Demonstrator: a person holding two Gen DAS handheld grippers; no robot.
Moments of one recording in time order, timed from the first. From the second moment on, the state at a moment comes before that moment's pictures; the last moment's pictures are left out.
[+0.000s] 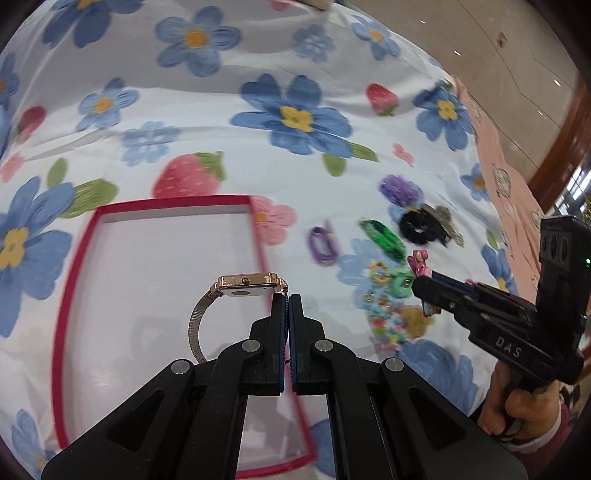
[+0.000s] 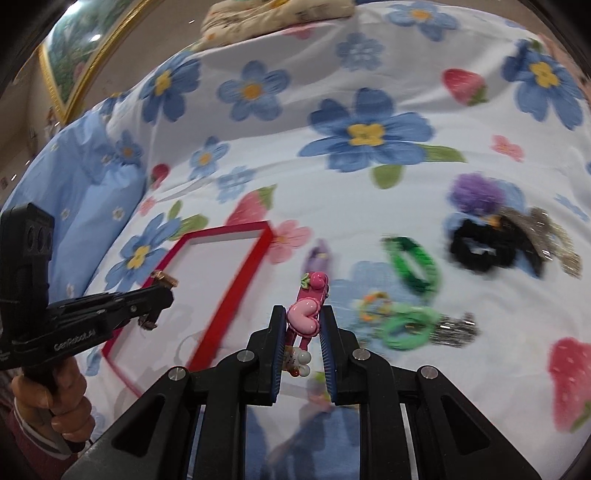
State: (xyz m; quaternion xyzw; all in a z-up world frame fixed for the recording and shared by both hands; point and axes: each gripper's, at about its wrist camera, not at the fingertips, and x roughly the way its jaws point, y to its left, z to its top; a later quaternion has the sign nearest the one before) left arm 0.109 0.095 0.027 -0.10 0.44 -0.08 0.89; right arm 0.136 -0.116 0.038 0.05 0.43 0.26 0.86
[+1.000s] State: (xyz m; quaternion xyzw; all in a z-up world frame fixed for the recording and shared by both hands) left arm 0.178 0.214 -0.039 -0.14 0.50 -0.01 0.86; right arm 0.215 0.062 -0.016 -0.01 0.49 0.36 0.79
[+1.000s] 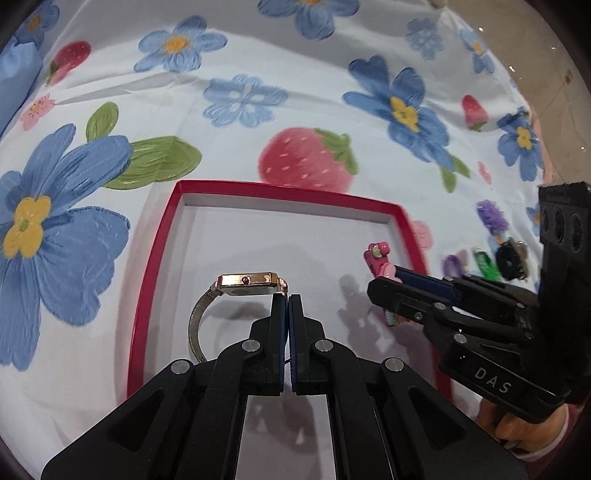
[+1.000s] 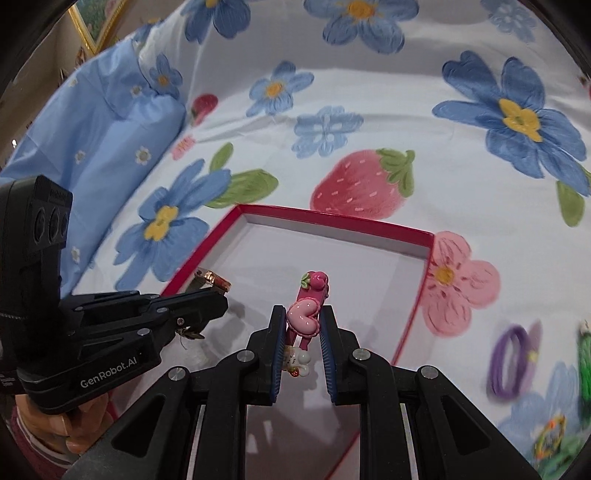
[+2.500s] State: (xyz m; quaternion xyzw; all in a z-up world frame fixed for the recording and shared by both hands) left arm 0.114 0.178 -0.005 -0.17 0.46 0.02 0.87; right arm 0.171 -0.063 0.020 0.07 0.46 0.32 0.83
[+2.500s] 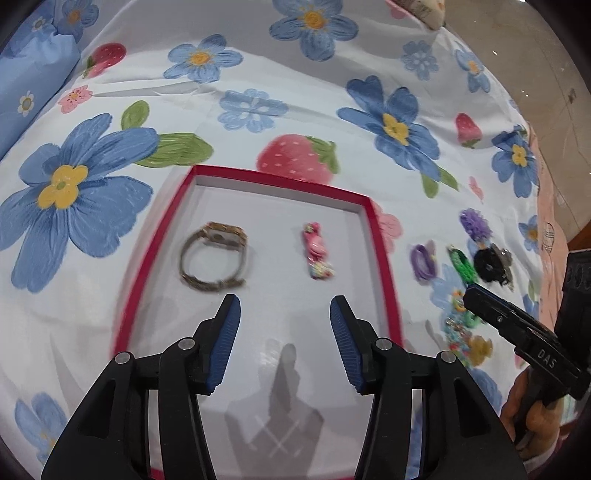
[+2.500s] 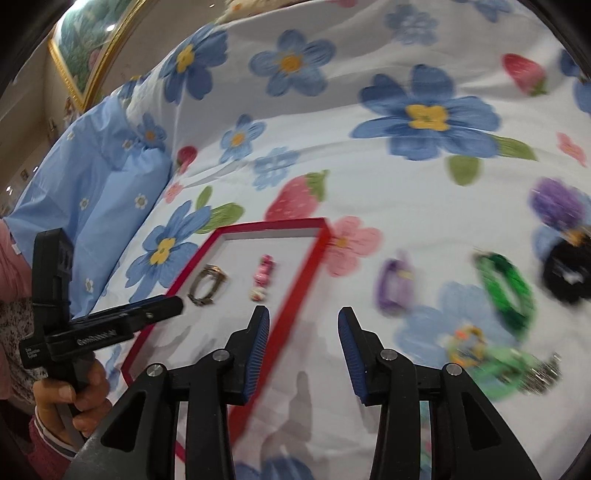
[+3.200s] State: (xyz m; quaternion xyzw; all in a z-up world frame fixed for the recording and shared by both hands) left arm 0.107 0.084 0.001 -0.13 0.48 -0.06 0.87; right arm 0.127 -0.195 0.016 0.08 0.46 0.21 0.86
